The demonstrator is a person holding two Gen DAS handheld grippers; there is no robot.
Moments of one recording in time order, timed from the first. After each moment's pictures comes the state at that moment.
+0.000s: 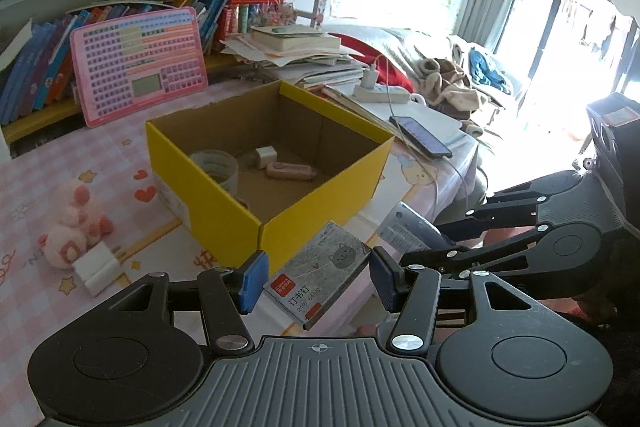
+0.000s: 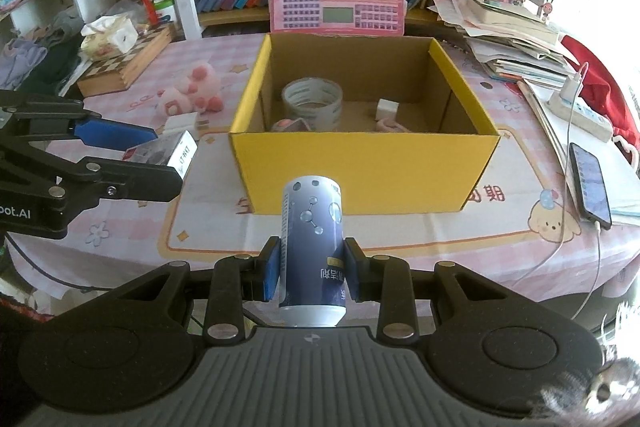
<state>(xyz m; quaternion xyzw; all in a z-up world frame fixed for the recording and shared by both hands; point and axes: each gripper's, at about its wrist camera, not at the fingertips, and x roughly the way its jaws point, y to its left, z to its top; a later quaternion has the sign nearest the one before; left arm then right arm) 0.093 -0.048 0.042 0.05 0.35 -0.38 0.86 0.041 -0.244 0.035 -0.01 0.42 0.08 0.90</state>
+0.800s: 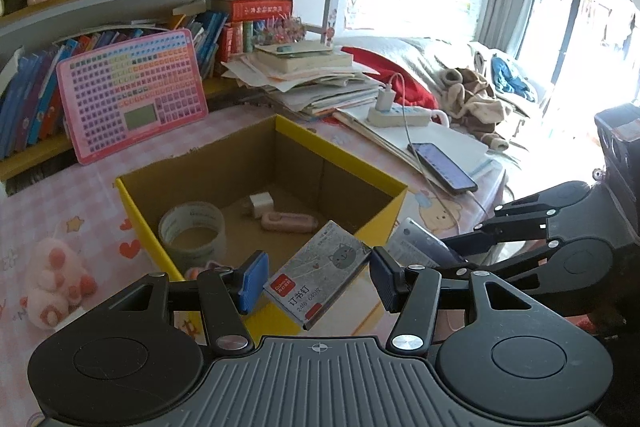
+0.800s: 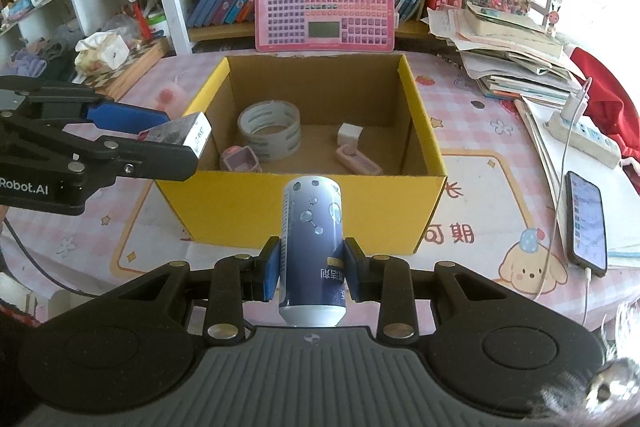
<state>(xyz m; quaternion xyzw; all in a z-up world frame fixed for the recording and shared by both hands) 0.131 -0.124 0.052 0.06 0.32 -0.34 0.88 0.086 -0.323 0.032 -0.01 0.40 0.12 0.91</state>
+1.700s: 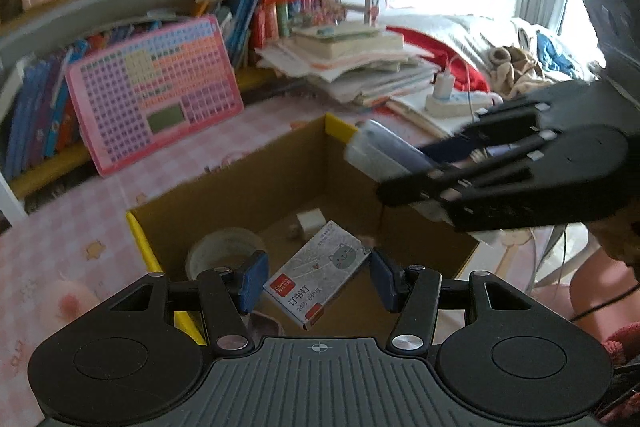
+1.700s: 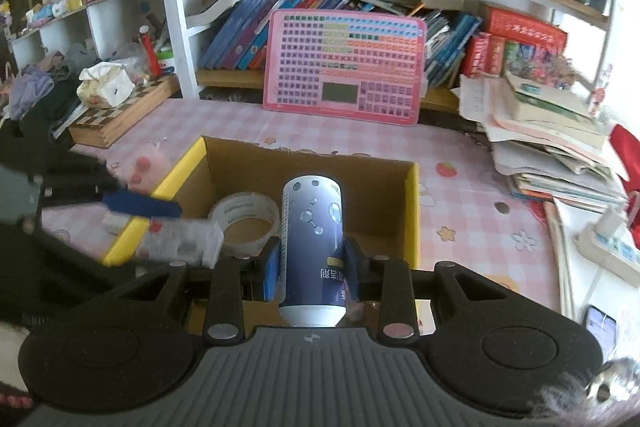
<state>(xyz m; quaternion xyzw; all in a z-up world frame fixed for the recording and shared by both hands) 0.207 -0.162 0.024 0.11 0.35 -0.29 0.88 0.216 -0.334 0.041 -0.05 0.35 0.19 0.92</state>
